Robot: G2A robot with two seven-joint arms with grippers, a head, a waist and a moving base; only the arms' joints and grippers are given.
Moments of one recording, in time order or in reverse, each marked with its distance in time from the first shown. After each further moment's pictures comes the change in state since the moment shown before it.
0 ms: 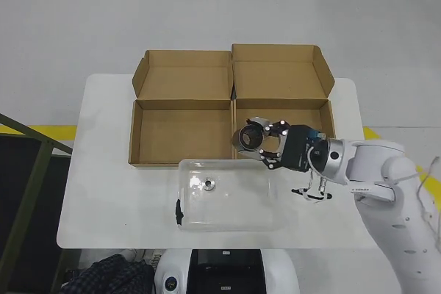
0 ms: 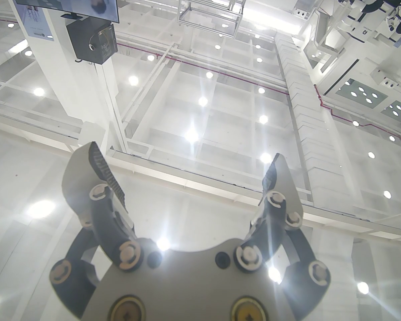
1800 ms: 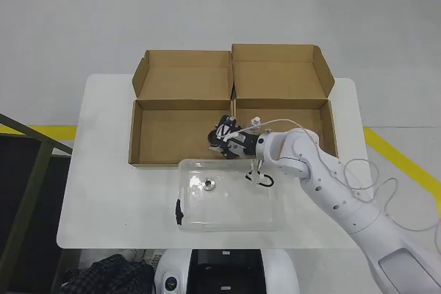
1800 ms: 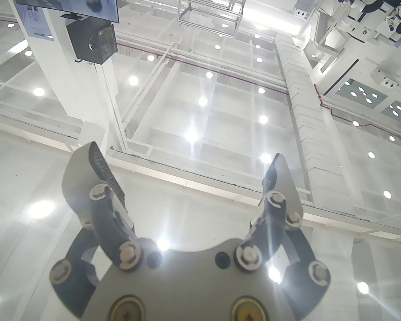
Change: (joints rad) left arm 0.000 0.000 0.000 0.000 0.000 0.000 0.000; right arm 0.333 -0.156 -0.500 0.530 -0.082 0.299 0.087
